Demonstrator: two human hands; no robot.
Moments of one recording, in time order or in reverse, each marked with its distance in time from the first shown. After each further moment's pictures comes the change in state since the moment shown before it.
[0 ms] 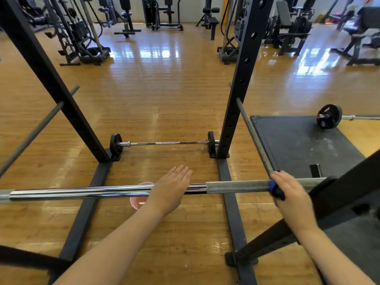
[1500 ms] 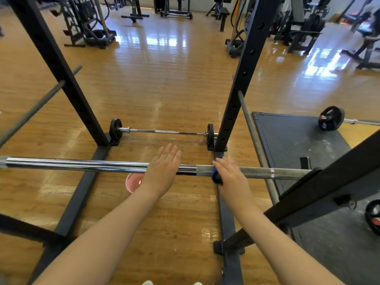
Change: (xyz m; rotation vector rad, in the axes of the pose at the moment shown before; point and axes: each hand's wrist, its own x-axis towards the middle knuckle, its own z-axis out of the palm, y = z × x) left_hand -0.006 0.025 -0.010 0.066 0.040 -0.259; right_hand 0.004 -0.078 0.043 0.011 -0.084 -0.245
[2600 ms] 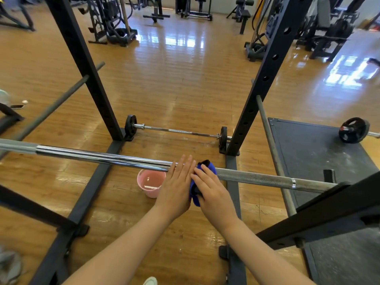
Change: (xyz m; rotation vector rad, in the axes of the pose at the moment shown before) left_hand -0.042 0.013 0.011 -0.217 0.054 -0.066; right_hand -0.005 -0.075 0.024 0.157 -0.004 -0.292
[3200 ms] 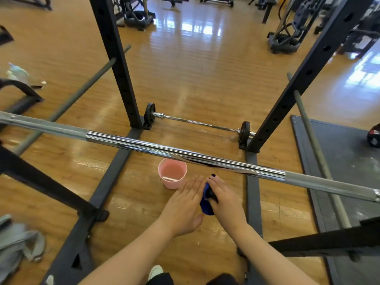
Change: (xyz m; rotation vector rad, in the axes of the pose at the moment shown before) left_hand -0.087 -0.118 0.046 -0.036 -0.184 0.068; right_hand 0.020 -0.065 0.113 0.192 -0.274 0.271
